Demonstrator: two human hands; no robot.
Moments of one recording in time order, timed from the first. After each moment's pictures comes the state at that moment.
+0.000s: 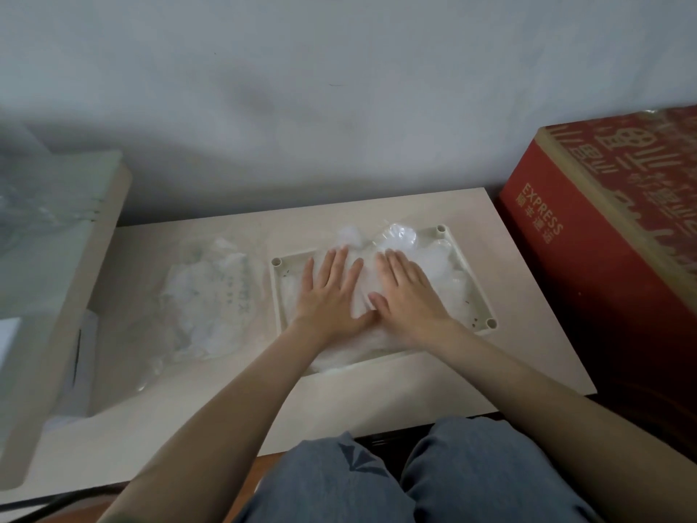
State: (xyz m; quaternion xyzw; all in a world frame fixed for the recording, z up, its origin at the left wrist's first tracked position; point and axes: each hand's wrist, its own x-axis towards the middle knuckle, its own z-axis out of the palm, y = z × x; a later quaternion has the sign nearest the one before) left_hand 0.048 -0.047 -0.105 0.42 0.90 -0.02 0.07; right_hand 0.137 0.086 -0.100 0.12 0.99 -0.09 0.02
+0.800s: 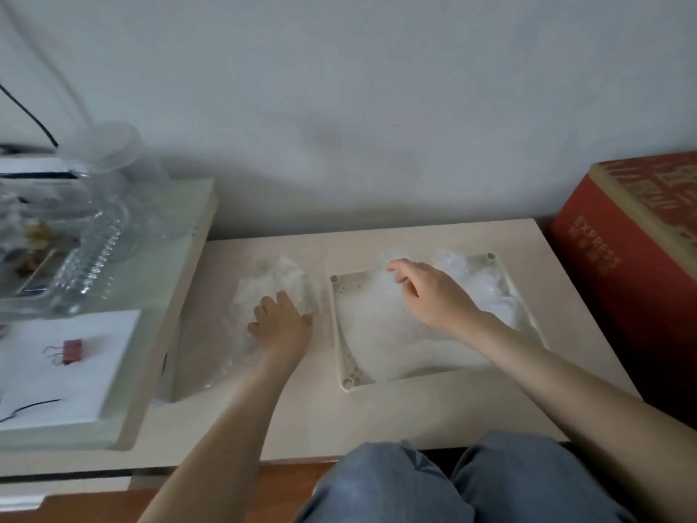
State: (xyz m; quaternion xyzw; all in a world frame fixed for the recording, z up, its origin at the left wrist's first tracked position) left_hand 0.005 -0.152 -0.084 0.03 0.99 0.03 0.10; right_hand 0.105 0.058 -0.033 0.07 0.96 -0.28 -0.04
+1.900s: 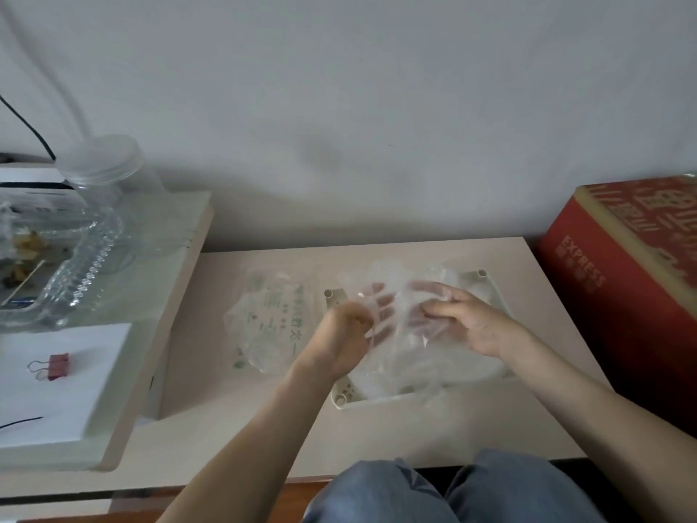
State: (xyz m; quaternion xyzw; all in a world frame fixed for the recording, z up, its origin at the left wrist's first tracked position) left_hand 0.045 -0.094 -0.041 0.00 0.41 0.78 0.47; right_hand 0.128 0.106 -0.038 0.20 0.58 -0.78 0.10
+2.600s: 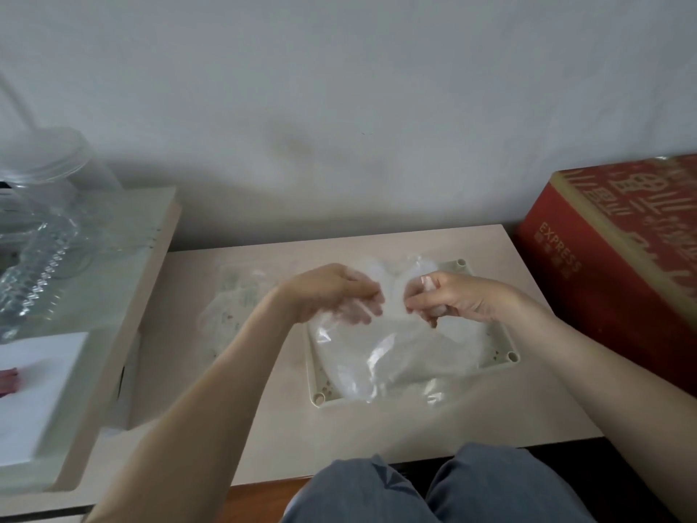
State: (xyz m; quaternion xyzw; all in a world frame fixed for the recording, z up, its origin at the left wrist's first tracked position) left_hand 0.005 -0.076 0.010 0.26 0.70 0.45 0.49; right_hand 0.118 0.132 -0.012 0.10 0.74 -0.62 0.23
